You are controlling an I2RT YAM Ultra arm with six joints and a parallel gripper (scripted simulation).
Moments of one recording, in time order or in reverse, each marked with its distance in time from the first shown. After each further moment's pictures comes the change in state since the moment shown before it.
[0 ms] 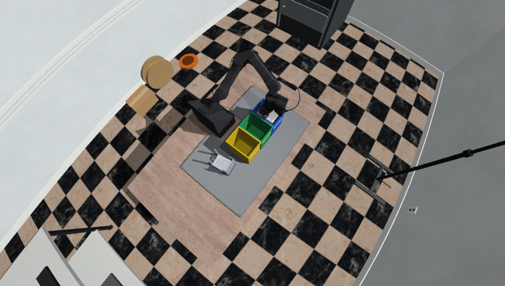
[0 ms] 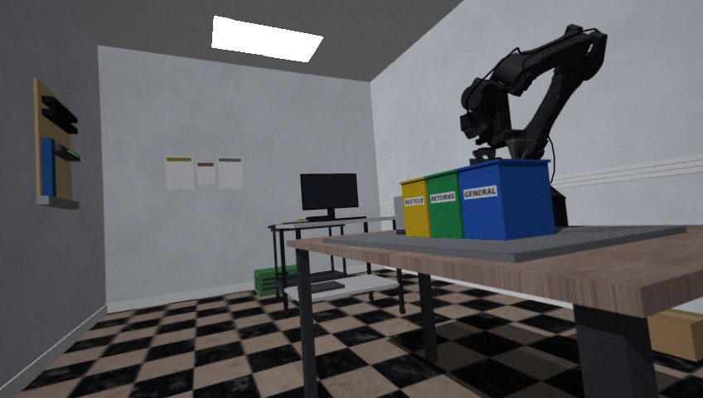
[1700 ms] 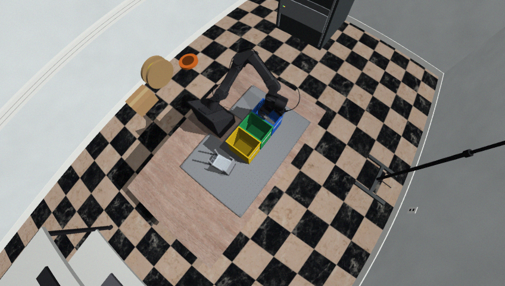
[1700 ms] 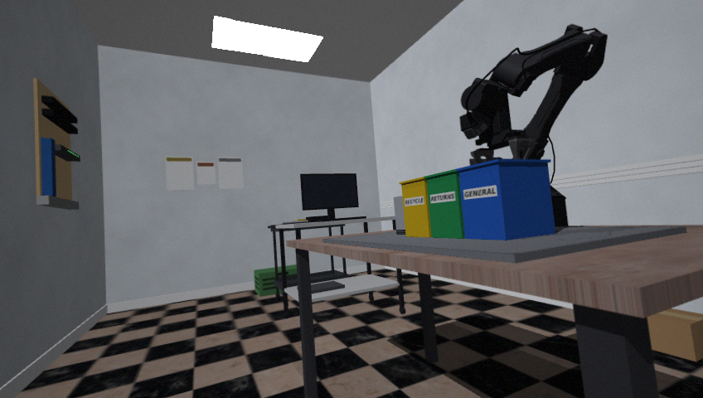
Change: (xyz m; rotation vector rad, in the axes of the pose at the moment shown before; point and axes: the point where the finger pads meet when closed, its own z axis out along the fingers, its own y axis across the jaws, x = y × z) arm 0.000 0.000 0.001 -0.001 -0.001 0.001
